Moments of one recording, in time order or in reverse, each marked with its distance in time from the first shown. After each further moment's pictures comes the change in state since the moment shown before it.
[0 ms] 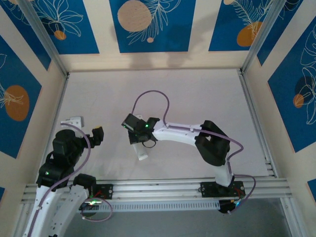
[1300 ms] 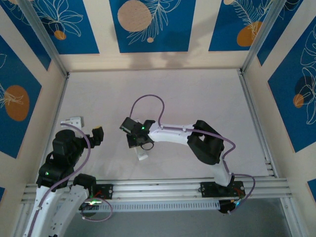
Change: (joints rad) left arm 0.000 -0.002 0.000 0.000 0.000 0.003; right arm 0.012 0.069 0.014 0.001 -0.045 -0.002
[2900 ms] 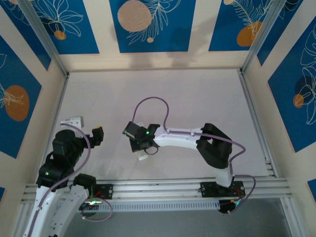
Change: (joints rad) left arm 0.000 -0.001 0.000 0.000 0.000 0.000; right arm 0.040 -0.100 -0.113 -0.001 0.027 0.026
